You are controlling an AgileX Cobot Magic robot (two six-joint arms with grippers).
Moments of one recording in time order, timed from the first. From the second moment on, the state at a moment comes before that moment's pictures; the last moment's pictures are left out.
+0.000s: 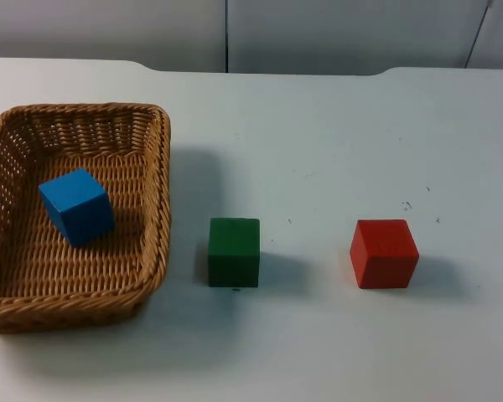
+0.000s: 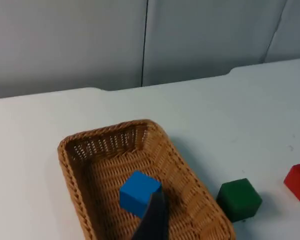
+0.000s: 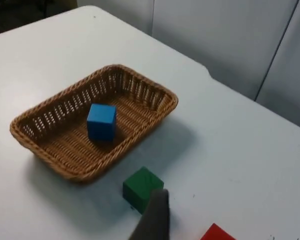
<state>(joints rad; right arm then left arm) 0.84 0.69 -0.82 -0.23 0.67 0.08 -0.04 0.32 -0.68 -0.38 0.87 0.28</state>
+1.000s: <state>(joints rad) 0.84 0.21 -0.55 -0.21 0.87 0.12 -0.07 0.00 -0.56 -0.04 1.18 0.00</state>
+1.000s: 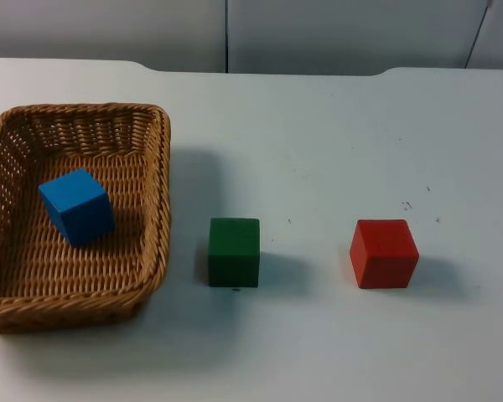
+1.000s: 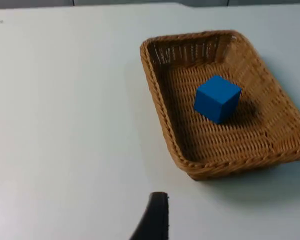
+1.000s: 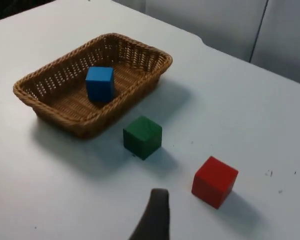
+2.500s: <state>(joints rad) 0.84 0.00 -0.51 -0.16 1.09 0.11 -0.07 0.00 -0.55 -0.08 1.16 0.00</state>
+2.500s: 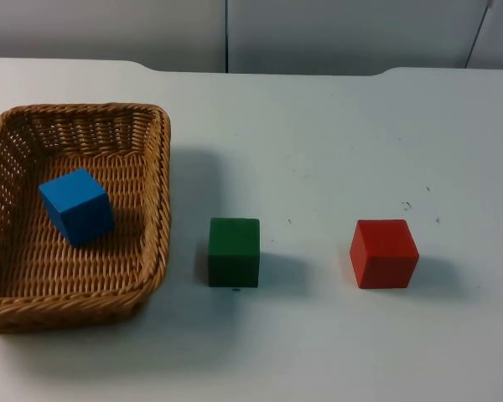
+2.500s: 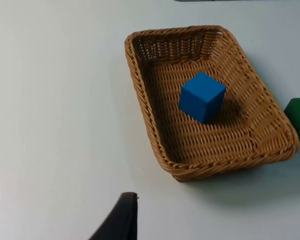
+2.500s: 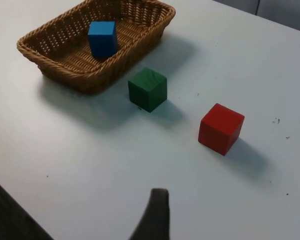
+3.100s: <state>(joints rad) 0.84 0.00 -0.51 -0.16 1.09 0.11 -0.07 0.00 -0.55 -0.08 1.15 0.00</state>
